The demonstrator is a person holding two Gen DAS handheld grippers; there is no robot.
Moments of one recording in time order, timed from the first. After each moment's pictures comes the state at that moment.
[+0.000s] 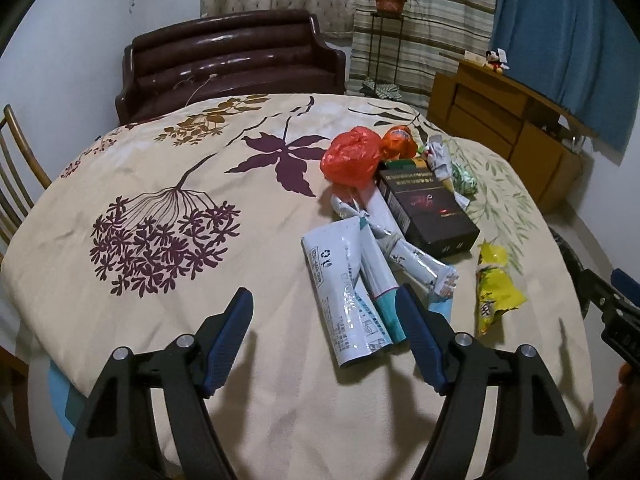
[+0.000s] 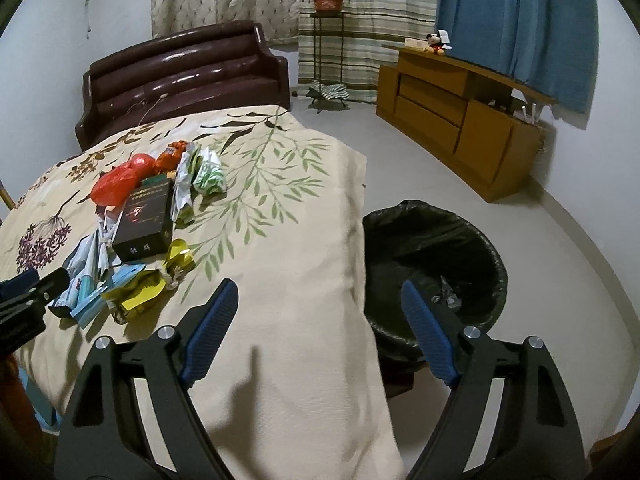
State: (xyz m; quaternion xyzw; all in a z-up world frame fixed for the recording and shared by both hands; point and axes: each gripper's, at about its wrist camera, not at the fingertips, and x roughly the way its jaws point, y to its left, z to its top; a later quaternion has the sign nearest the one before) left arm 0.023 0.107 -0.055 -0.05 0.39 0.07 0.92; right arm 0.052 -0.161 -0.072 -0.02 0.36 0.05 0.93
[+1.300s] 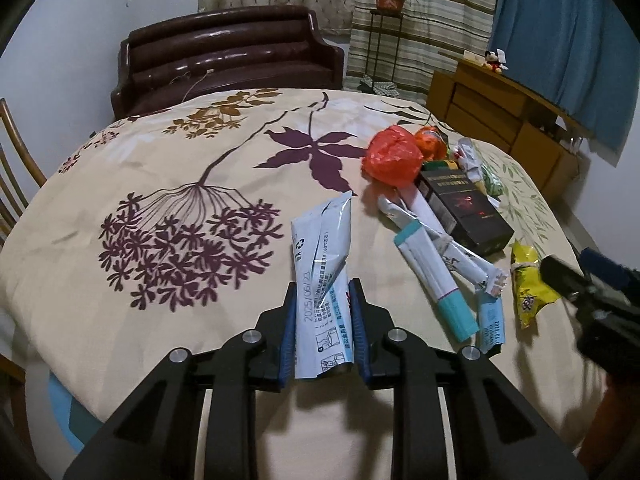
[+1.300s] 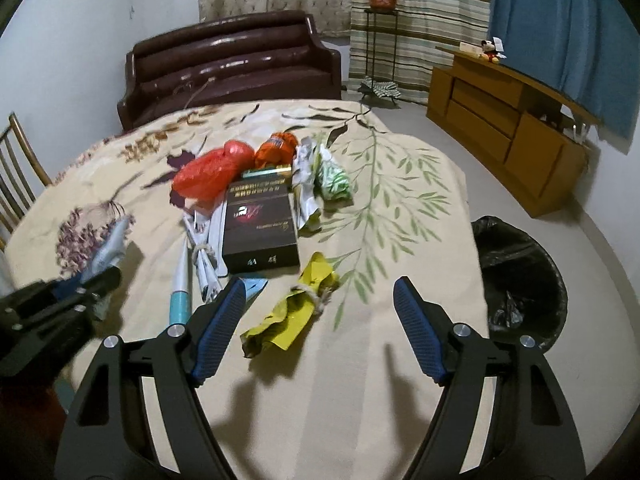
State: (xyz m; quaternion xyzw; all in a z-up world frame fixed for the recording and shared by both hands) left arm 0.022 0.154 -0.059 -0.06 0.40 0.05 0.91; right arm 0.057 -0.063 -0.070 -0.05 0.37 0.12 0.92
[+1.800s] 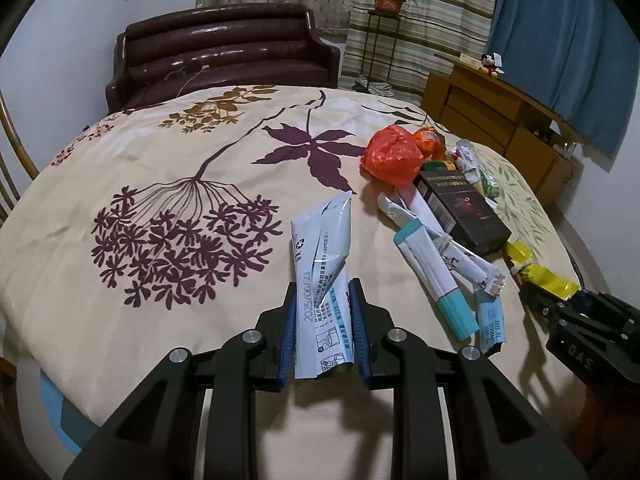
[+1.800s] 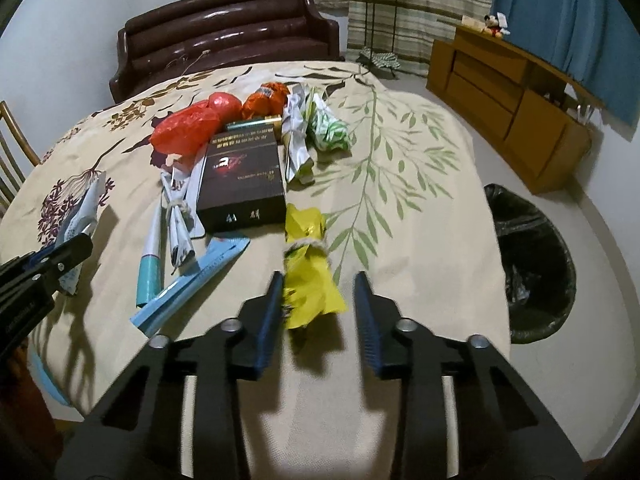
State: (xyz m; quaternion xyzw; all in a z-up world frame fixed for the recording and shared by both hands) left arm 0.023 0.158 -0.064 -0.07 0.40 0.03 0.91; right arm 0.066 -0.068 -0.098 -0.05 0.41 0.12 0.90
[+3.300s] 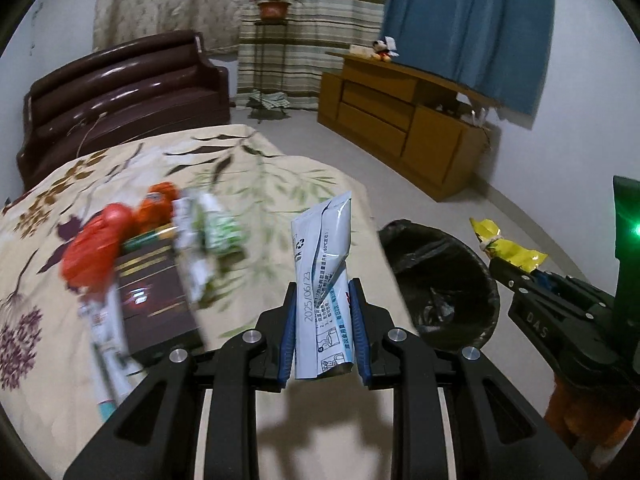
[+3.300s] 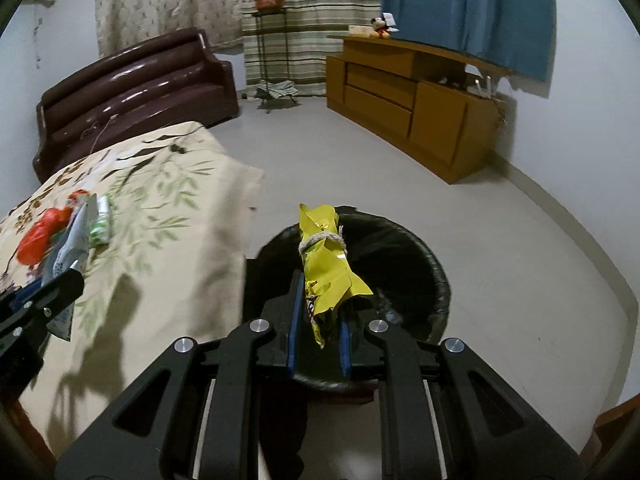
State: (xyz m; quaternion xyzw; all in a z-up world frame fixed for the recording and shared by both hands) left arm 0.099 -0.055 -0.038 -0.01 0.37 -0.12 0.92; right arm 0.115 -0.257 -0.080 0.02 0.36 -0.03 0.93
